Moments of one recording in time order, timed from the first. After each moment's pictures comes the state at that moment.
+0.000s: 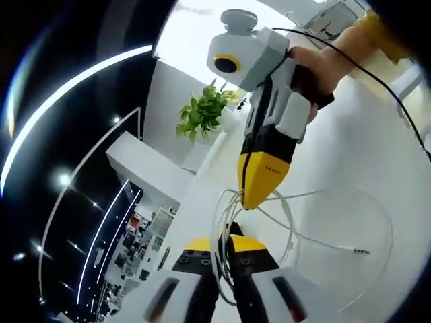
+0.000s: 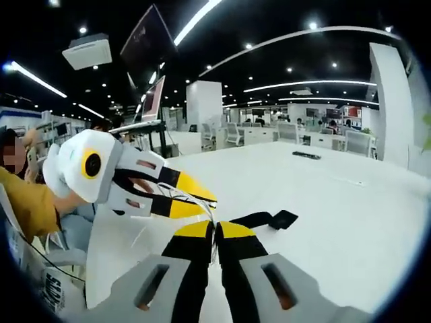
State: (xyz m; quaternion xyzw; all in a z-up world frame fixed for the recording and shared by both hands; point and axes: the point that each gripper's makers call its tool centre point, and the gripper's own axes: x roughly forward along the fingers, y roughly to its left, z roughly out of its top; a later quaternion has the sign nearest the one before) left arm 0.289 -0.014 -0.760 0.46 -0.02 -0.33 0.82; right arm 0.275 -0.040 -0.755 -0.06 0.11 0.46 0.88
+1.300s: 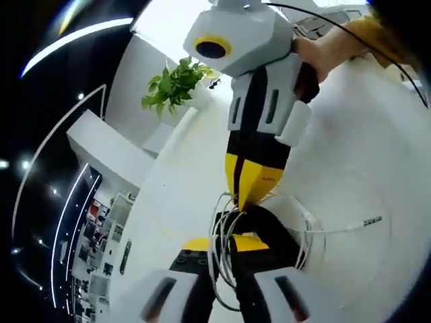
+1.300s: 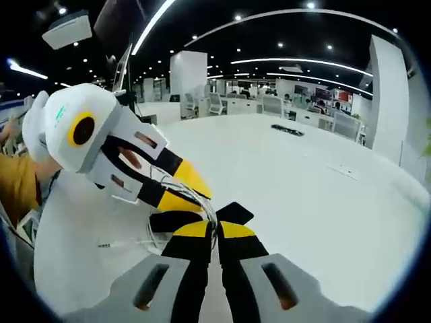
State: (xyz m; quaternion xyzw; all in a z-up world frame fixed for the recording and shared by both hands) left arm 0.364 -0.029 -0.803 0.46 0.09 -0.43 0.78; right arm 0.360 -0.056 -0.798 -0.12 0.19 0.41 0.88
